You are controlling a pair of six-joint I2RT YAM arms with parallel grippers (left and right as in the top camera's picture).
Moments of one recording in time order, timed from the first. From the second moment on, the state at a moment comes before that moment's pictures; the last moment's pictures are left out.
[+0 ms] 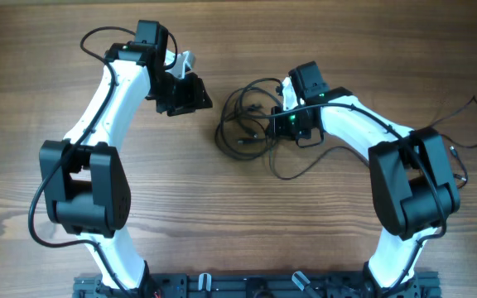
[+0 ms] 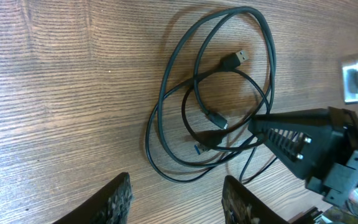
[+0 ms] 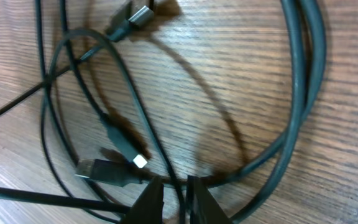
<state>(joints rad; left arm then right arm) -0.14 1.97 1.58 -1.01 0.49 -0.20 0.35 1.98 1.21 -0.49 -0.42 0.37</state>
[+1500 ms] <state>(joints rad) -0.18 1.97 1.58 -0.99 0.48 -0.20 0.20 0.92 1.38 0.04 0.19 0.33</state>
